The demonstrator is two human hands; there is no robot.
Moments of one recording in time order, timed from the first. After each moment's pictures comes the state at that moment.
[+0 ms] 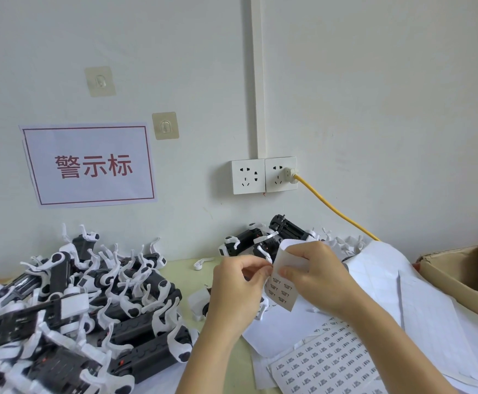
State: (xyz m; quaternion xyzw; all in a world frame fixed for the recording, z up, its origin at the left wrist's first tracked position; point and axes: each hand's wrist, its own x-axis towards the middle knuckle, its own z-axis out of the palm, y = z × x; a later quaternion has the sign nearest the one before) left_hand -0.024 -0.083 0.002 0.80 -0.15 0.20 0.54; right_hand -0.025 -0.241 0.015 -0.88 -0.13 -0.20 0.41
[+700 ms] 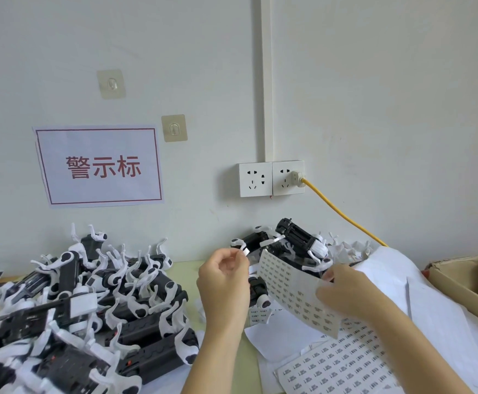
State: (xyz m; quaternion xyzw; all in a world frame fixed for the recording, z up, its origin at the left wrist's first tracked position) left_hand -0.018 -0.079 0.003 0.65 0.04 0.27 0.70; right_hand -0.022 -0.263 0.010 -0.95 0.12 -0.02 0.29
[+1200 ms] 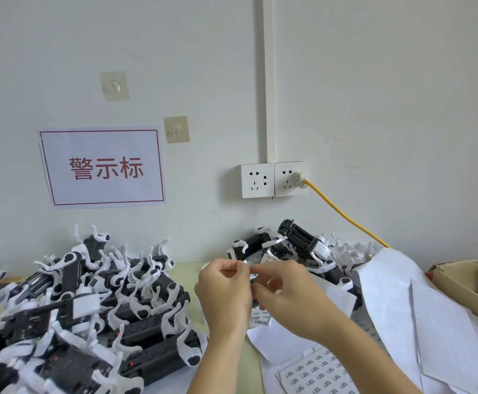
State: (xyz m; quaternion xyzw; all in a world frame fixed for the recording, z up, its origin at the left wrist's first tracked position) left_hand -0.020 -0.078 0.003 0.68 0.09 0.28 0.67; right_hand -0.039 -0.191 0.013 -0.84 -0.26 -0.12 0.46
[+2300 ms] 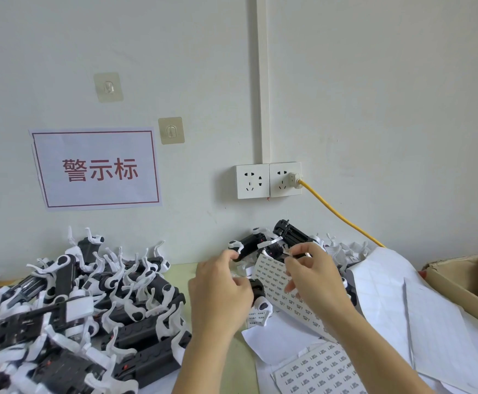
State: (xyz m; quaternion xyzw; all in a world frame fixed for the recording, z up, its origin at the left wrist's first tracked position) left_hand -0.019 -0.063 0.001 0.89 -0.03 0.27 0.36; right_hand -0.020 -0.217 0.007 -0.76 0.01 -0.19 0.62
